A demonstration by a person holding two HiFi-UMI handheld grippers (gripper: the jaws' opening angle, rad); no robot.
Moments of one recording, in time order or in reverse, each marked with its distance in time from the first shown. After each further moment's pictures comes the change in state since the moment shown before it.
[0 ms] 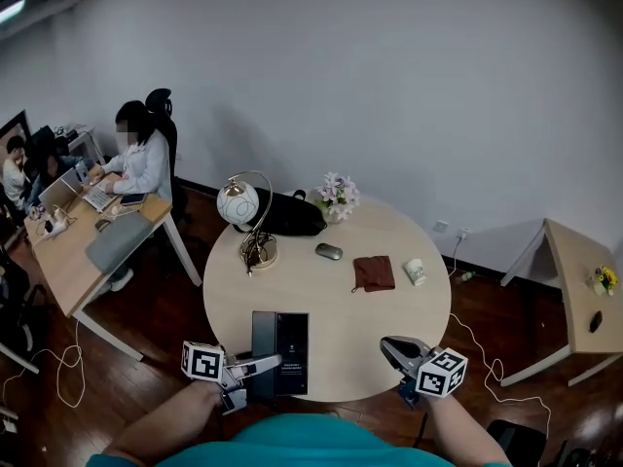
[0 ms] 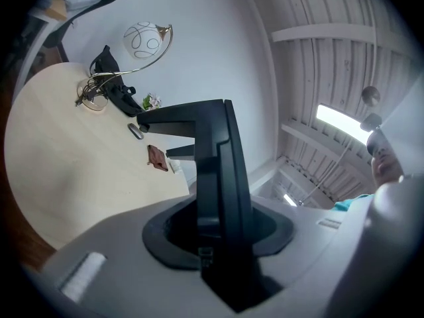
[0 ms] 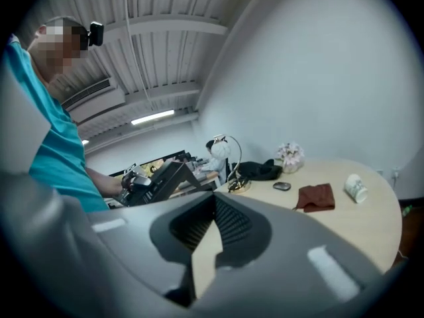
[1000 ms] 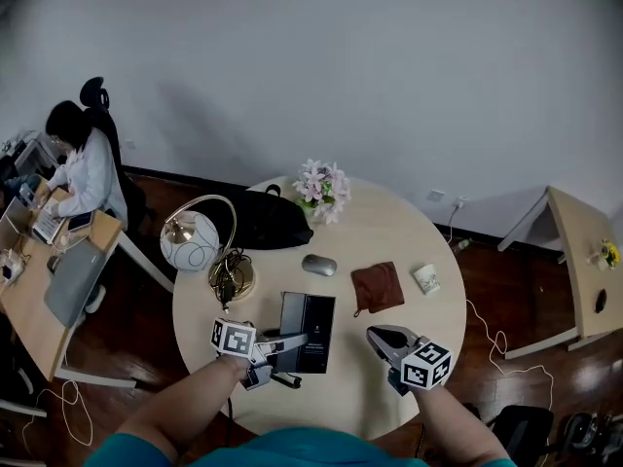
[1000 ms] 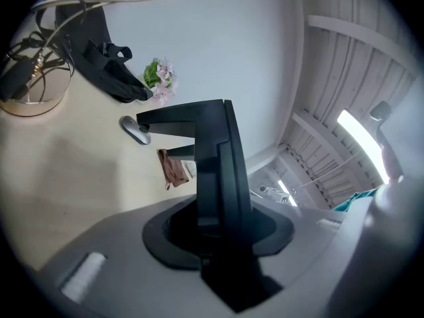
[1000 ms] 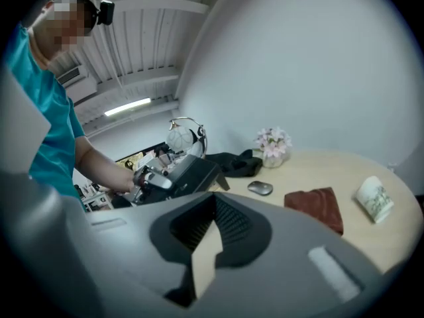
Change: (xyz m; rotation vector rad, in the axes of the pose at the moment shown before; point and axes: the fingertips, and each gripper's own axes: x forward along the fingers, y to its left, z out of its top) left arm 0.141 0.180 0.128 -0.036 0.265 -0.076; right arm 0.148 -0.136 -0.005 0.057 0.084 -0.138
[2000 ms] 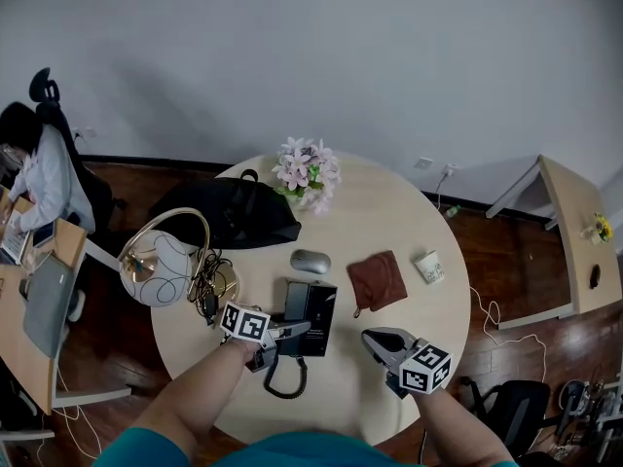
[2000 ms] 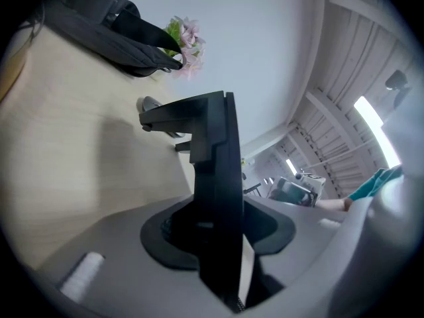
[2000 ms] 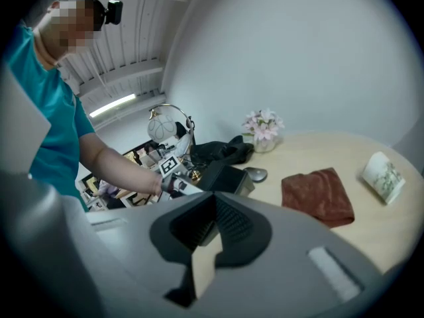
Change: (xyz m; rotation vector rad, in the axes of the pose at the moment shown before) left arm 0.049 0.128 0.015 0.035 0.206 0.064; right arm 0.037 -0.023 -0.028 0.087 0.076 -0.058
